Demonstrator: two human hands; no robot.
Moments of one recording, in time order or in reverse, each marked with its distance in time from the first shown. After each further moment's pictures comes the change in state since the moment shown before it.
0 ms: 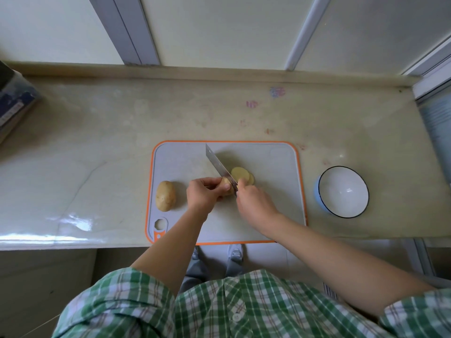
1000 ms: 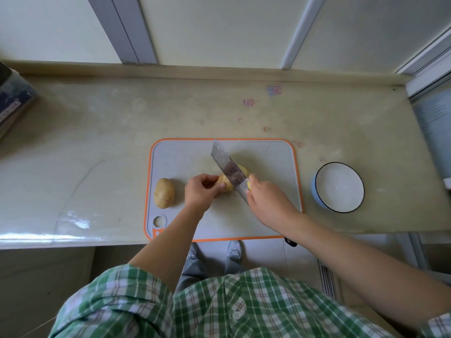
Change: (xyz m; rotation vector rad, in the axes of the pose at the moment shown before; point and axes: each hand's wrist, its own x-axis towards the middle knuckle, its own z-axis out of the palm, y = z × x) left_hand 0.007 -0.012 -0.005 0.034 -0.039 0.045; right_hand -0.030 0.018 -0.033 0.103 0.036 -0.073
